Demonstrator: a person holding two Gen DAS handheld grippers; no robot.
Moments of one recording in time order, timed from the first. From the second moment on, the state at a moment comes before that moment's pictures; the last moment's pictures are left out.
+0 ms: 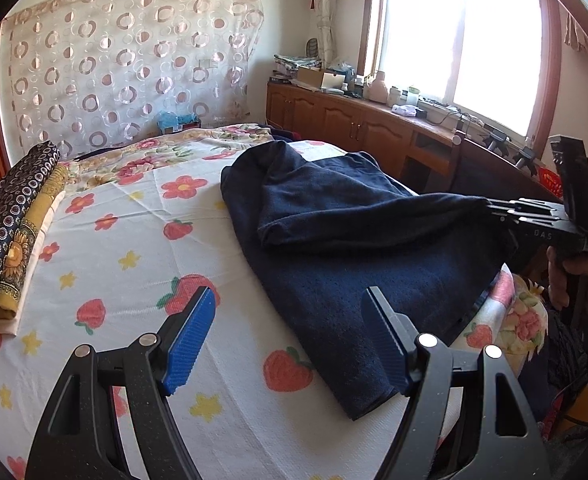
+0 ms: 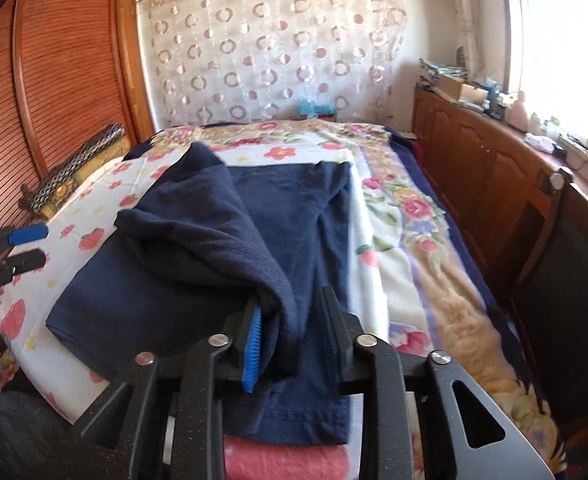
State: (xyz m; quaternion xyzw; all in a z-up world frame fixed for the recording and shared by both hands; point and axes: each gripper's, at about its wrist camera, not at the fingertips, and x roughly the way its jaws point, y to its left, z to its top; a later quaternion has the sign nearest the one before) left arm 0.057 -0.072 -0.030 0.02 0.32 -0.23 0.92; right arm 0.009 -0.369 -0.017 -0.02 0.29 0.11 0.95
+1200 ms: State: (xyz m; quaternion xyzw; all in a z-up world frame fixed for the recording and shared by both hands) left arm 0.060 -0.032 -0.027 -0.01 0.30 -0.18 0.94; right arm 0.118 -0.197 -0.037 -0.17 0.37 0.31 0.86
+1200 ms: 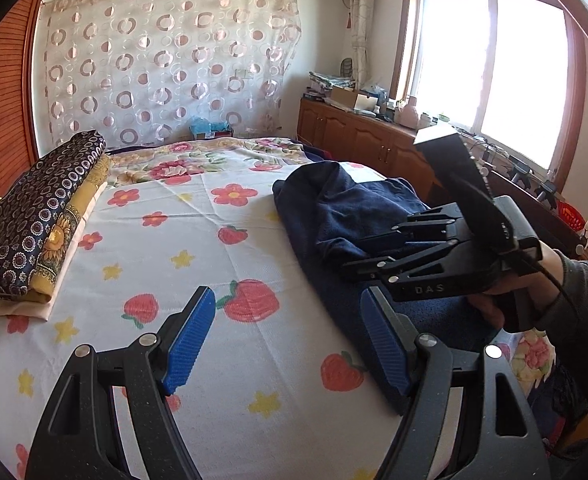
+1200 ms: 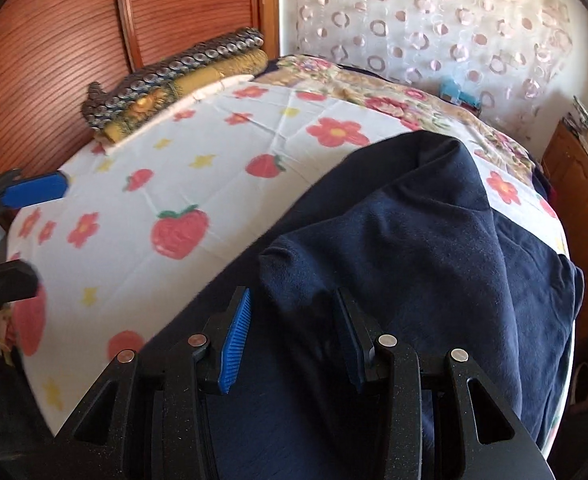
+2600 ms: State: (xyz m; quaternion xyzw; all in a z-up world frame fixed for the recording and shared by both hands) left arm 0.057 -0.054 -0.040 0.00 0.32 -0.20 0.93; right arm 0.226 -0.327 0.022 -0.04 0.35 0.06 0.93
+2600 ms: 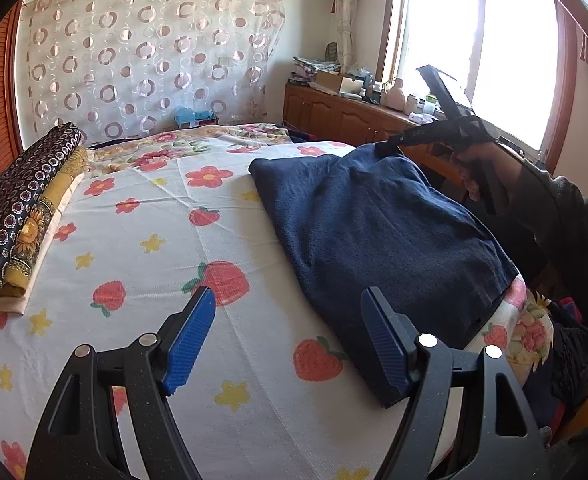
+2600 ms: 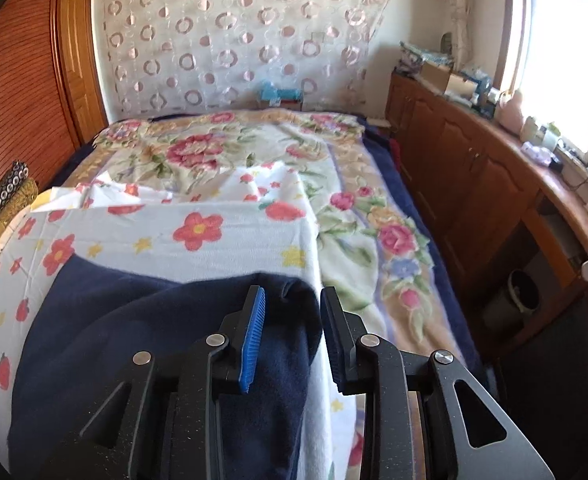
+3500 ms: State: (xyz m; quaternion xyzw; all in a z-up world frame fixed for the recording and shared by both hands) left arm 0.057 -0.064 -0.046 0.01 0.33 -0.21 0.92; right arm 0.223 -0.399 0.040 -0.01 0.33 0.02 0.95
